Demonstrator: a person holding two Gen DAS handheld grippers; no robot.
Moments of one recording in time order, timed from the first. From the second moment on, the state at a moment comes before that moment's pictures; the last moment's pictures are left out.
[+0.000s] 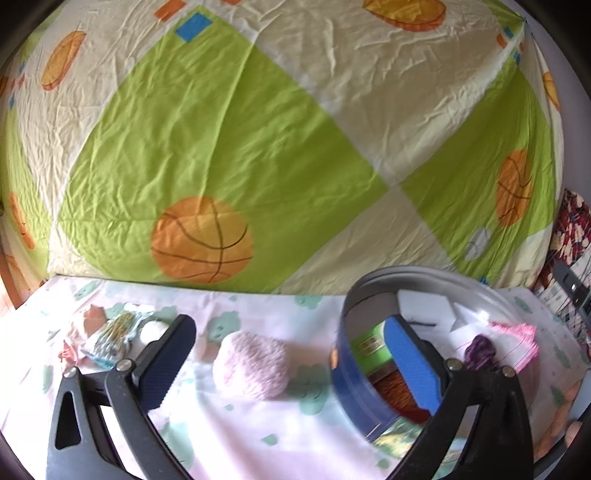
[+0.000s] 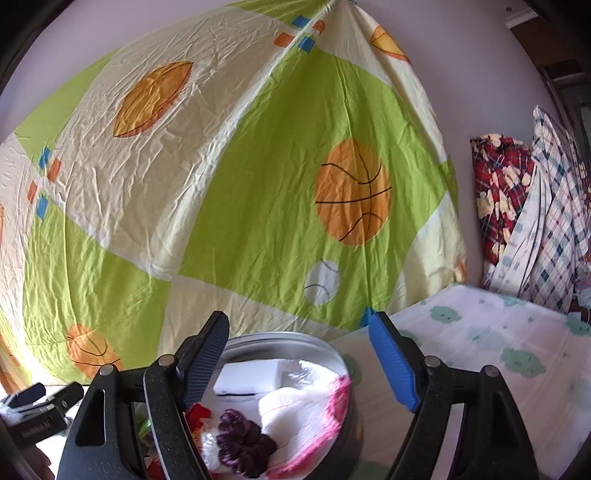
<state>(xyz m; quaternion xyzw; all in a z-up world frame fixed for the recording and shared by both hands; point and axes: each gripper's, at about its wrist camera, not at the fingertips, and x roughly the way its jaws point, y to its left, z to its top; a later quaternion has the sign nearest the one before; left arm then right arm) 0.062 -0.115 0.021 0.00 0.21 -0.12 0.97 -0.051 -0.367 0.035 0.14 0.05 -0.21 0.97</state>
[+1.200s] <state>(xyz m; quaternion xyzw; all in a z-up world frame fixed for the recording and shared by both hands) 0.073 0.020 -0.006 0.06 0.19 -0.01 0.98 -0.047 -0.257 0.016 0.11 0.06 -0.18 0.98</state>
